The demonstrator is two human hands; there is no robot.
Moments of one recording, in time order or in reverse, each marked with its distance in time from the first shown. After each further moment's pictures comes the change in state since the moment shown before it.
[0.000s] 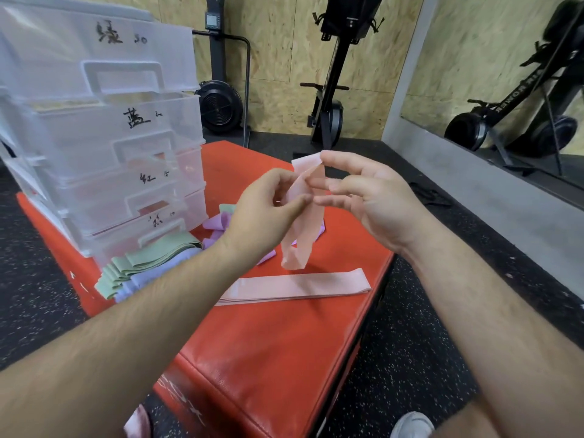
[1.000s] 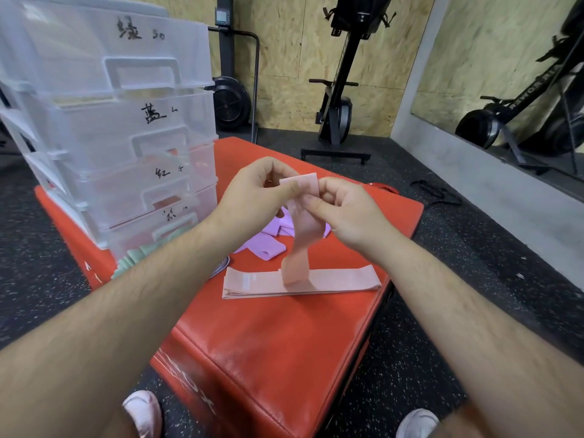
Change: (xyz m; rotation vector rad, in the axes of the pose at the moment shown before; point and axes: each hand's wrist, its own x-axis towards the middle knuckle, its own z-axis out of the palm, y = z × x) left_hand 0.002 0.010 -0.035 -0.038 -0.046 -0.065; right_hand 0.008 0.047 0.032 -0.339 -0.030 -0.071
